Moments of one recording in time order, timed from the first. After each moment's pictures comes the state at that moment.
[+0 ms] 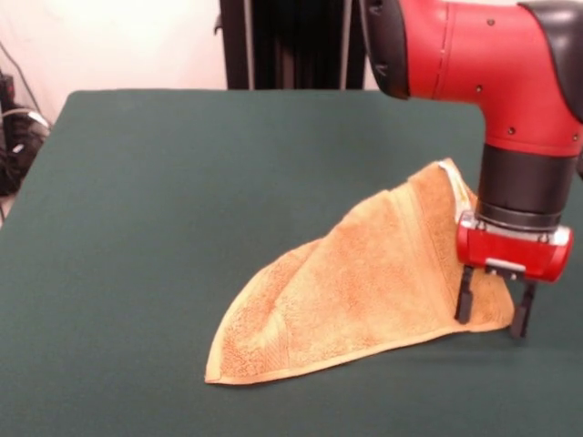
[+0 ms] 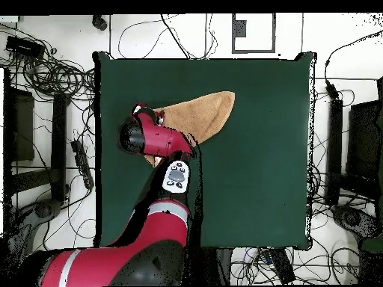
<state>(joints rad) 0.21 -0.18 -0.19 1.29 0.39 0.09 2.05</state>
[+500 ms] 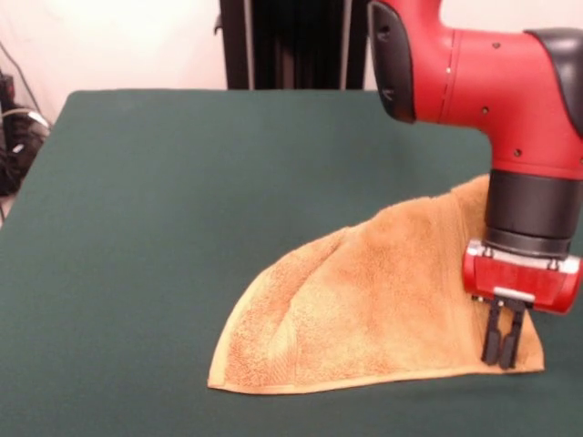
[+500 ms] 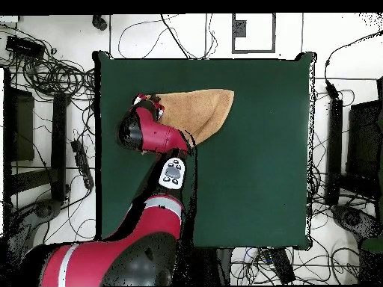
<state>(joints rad) 0.24 -0.11 -0.22 1.21 0.48 -0.03 2.05</state>
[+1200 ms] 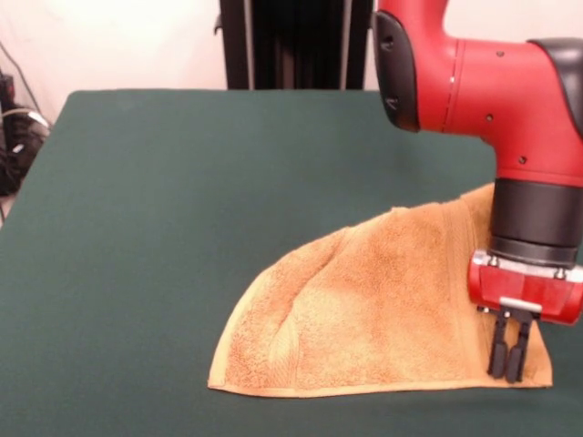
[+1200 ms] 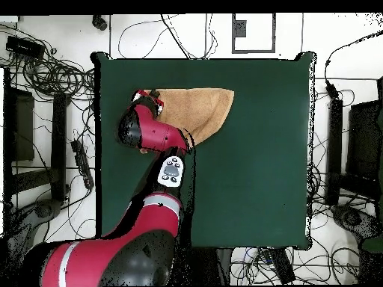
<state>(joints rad) 0.24 -0.08 -0.23 1.18 0.50 -0.07 2.05</state>
